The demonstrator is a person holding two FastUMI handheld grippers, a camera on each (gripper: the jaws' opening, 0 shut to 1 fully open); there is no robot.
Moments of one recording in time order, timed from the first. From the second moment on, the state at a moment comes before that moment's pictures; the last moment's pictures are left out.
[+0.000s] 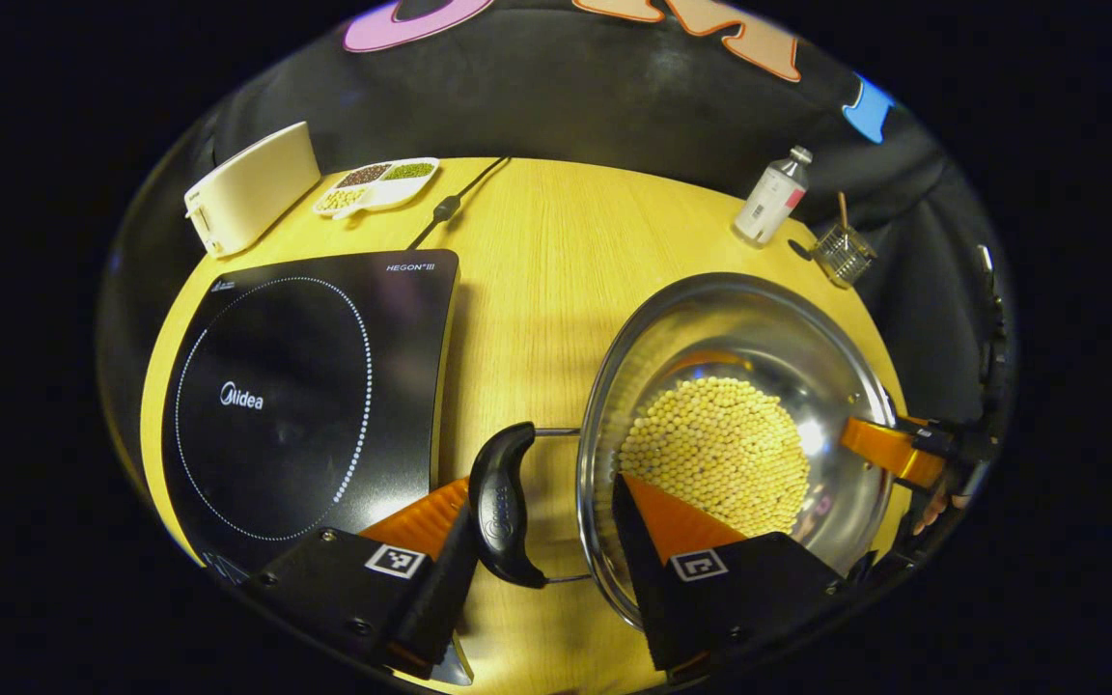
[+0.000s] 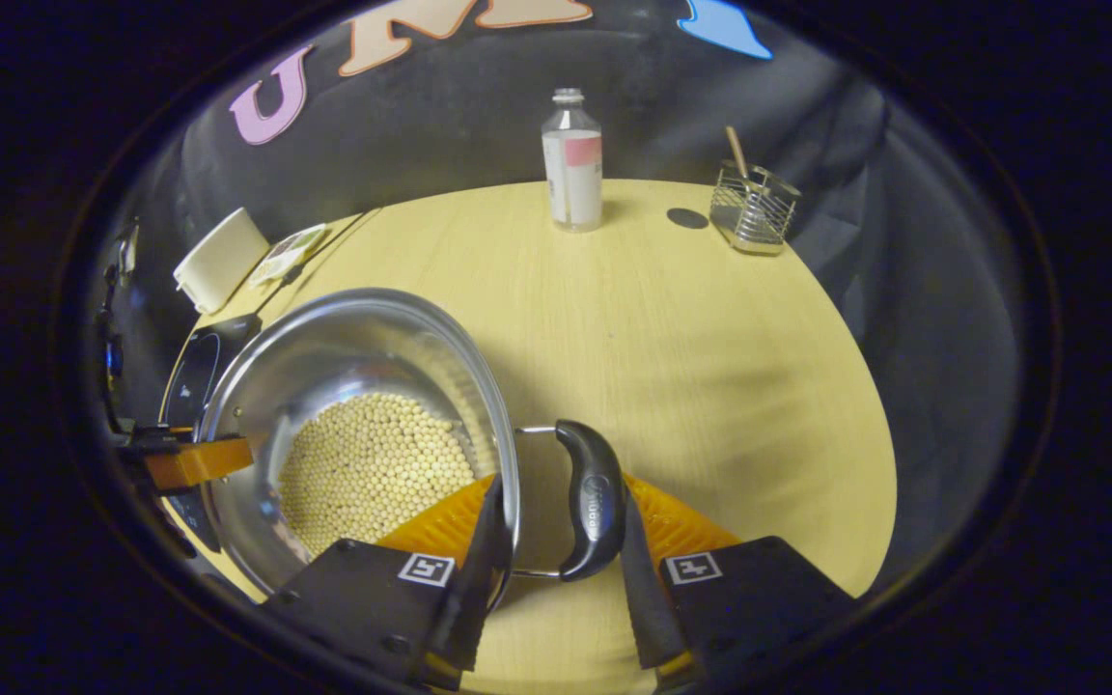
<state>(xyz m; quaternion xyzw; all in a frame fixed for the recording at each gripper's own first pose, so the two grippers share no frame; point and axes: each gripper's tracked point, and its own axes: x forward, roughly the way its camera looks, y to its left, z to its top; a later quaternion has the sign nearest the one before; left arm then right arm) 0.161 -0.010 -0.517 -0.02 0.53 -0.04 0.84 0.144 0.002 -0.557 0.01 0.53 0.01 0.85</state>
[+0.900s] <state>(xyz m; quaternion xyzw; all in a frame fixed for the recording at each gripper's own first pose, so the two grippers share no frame) 0.165 0.134 -0.411 -0.03 0.46 0.01 0.89 0.146 0.156 -0.494 0.05 0.51 0.05 0.86</state>
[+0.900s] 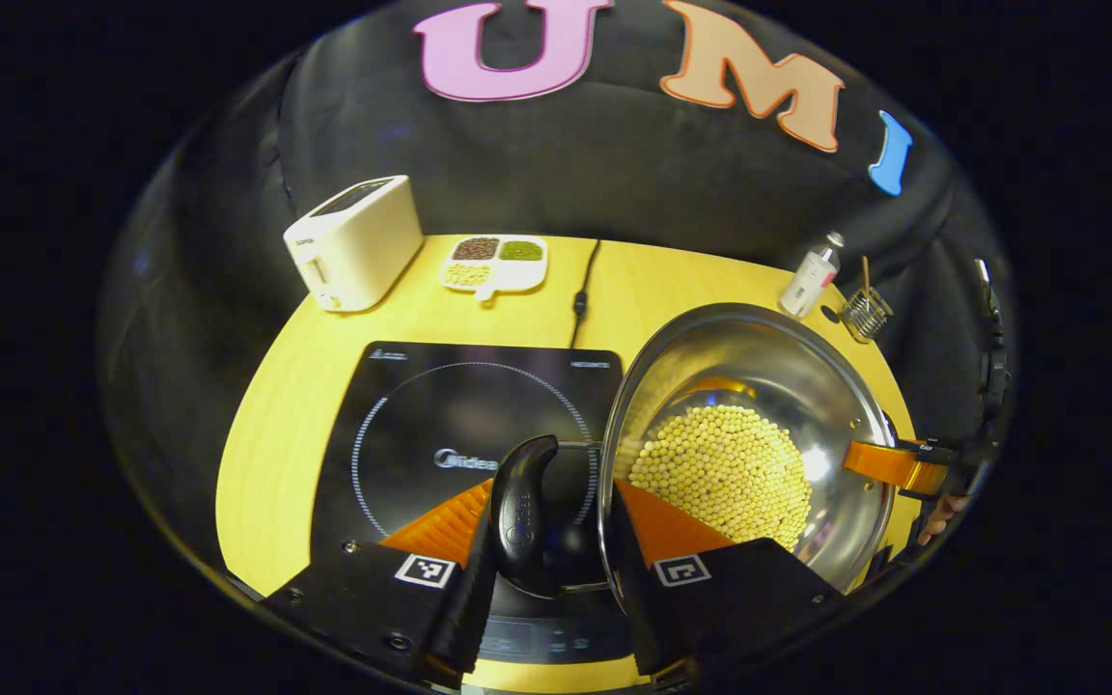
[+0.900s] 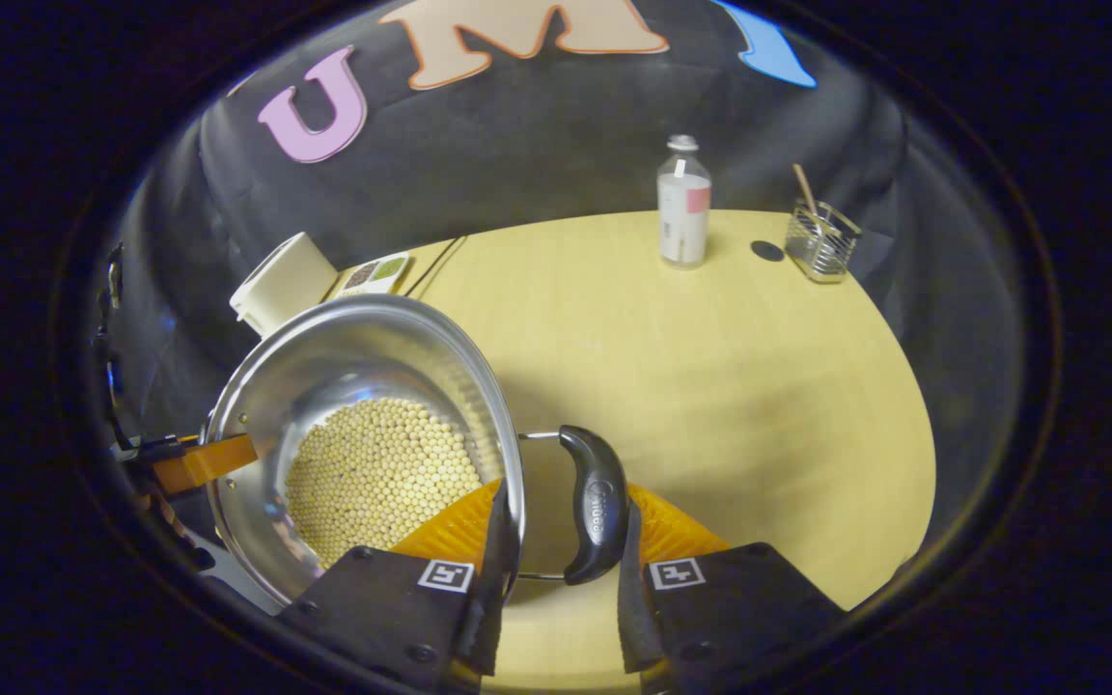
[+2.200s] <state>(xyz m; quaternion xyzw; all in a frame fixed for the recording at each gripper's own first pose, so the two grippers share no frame) 0.209 0.311 -0.443 -0.01 0.46 -0.07 0.89 0.150 0.339 -0.505 0.02 0.52 -0.02 0.86</state>
